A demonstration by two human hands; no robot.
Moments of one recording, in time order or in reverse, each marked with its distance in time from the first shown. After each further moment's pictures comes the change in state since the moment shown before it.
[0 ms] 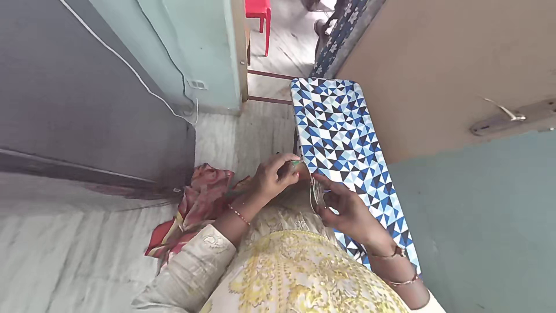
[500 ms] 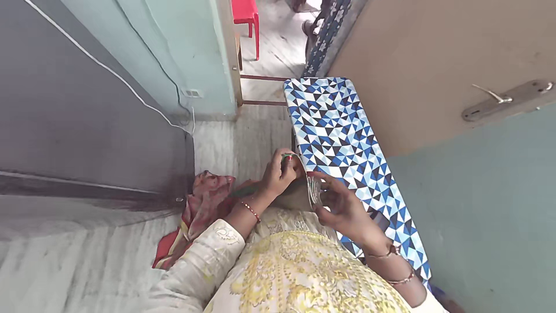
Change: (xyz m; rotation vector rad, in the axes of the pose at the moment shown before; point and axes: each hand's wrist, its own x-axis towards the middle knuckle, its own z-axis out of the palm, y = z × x) left_hand -0.003 -0.015 0.022 -0.173 -0.014 -0.178; right_hand -0.008 -0.007 0.020 0.102 0.087 -0.004
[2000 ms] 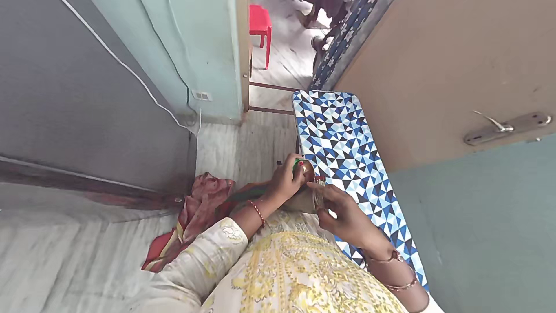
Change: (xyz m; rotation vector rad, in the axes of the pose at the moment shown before) left_hand 0.016 0.014 -0.006 0.202 -0.093 -0.173; right_hand 0.023 -0.010 -0.001 -0.352 -0.096 -0.088
